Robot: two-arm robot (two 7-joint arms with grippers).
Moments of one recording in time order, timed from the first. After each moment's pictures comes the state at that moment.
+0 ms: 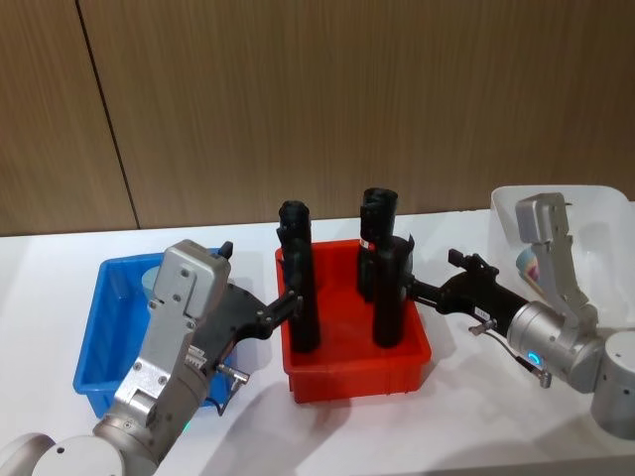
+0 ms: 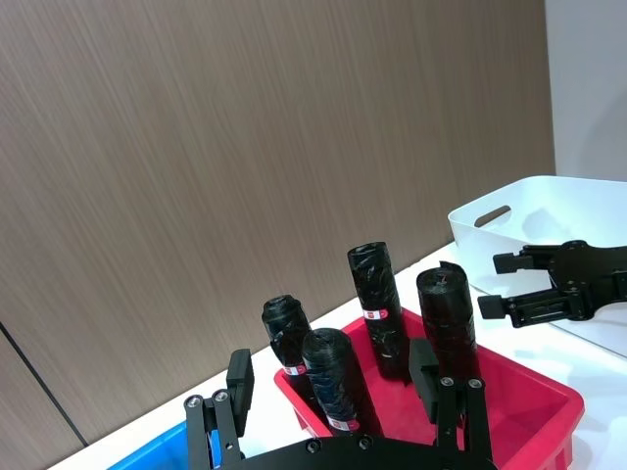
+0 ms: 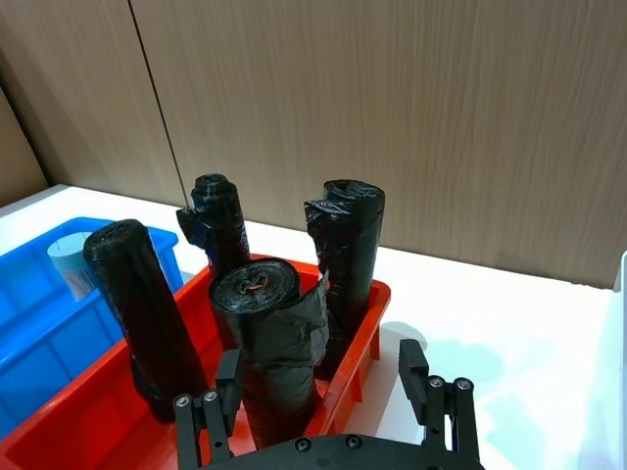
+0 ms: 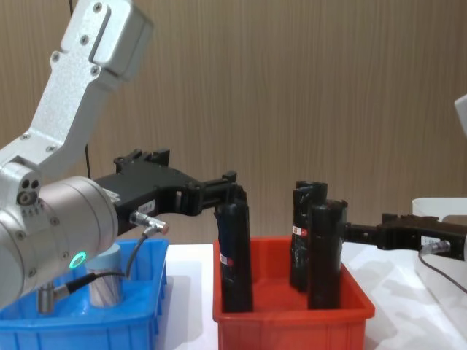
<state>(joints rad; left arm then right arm) -0.24 0.38 0.45 -1.63 -0.20 0.01 -0.01 0.49 0.18 -0.22 -1.05 0.25 0.03 0.45</state>
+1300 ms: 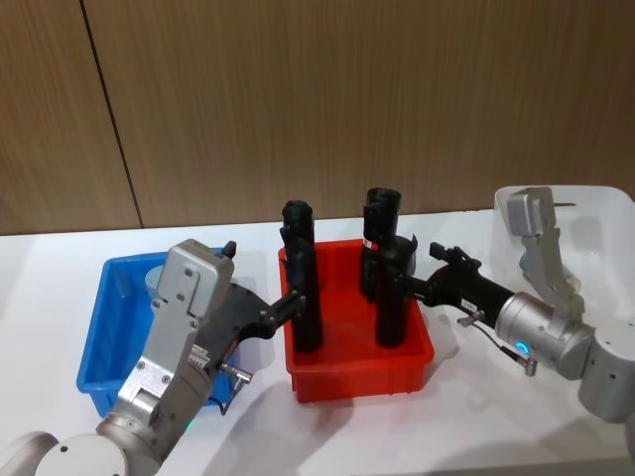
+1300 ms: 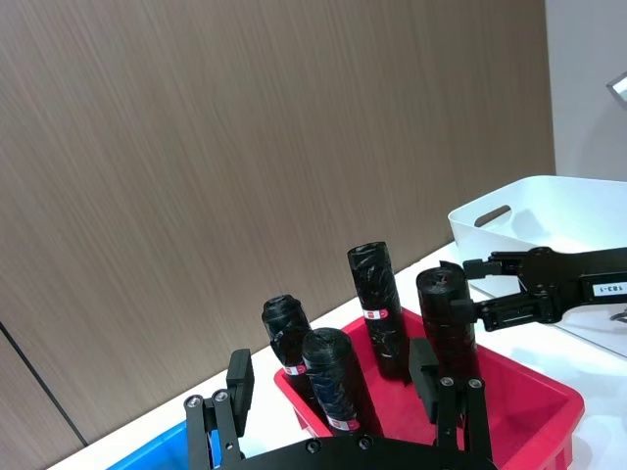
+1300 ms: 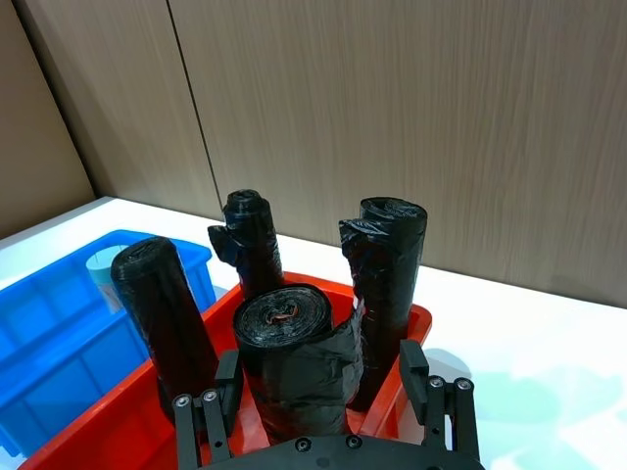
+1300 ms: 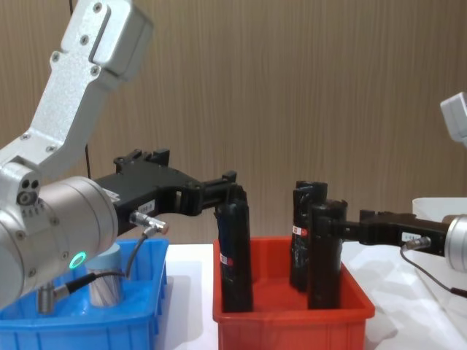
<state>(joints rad) -0.24 0.38 0.45 -1.63 -0.20 0.01 -0.01 0.60 0.15 -0.23 -0.85 0.28 -0.06 0.57</state>
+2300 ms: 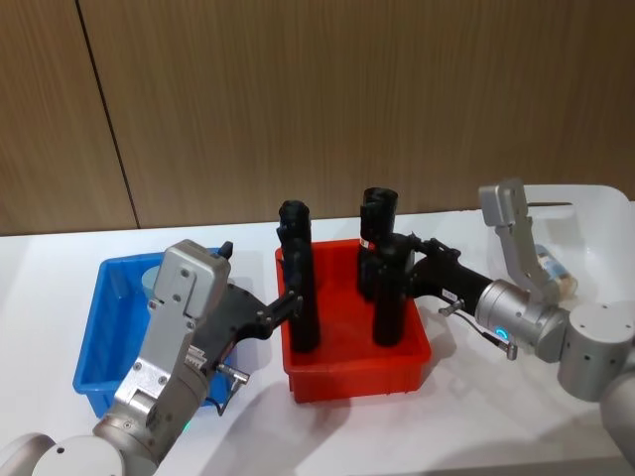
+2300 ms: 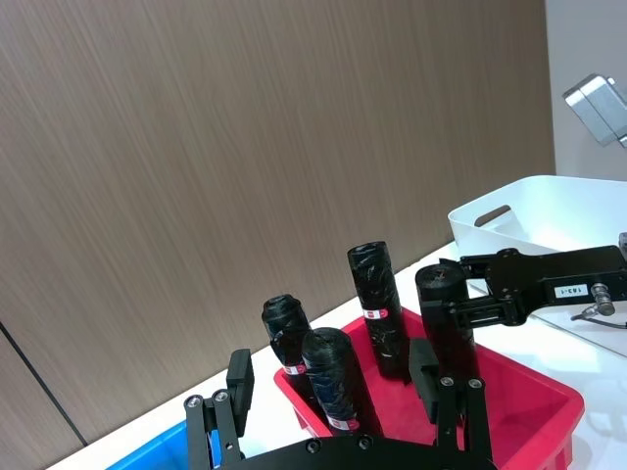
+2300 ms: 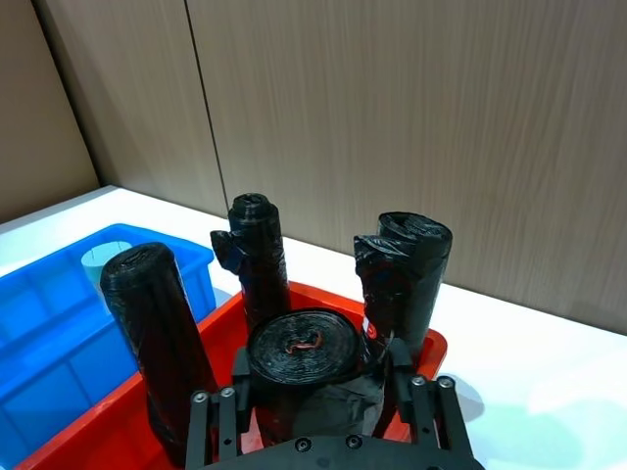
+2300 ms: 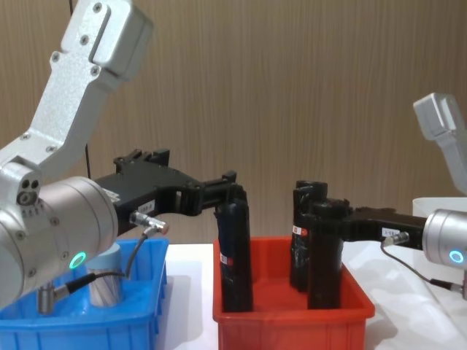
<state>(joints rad) -0.24 0.38 0.45 -1.63 -0.20 0.01 -0.01 0.72 0.11 -0.26 -0.65 0.23 -0.15 0.60</state>
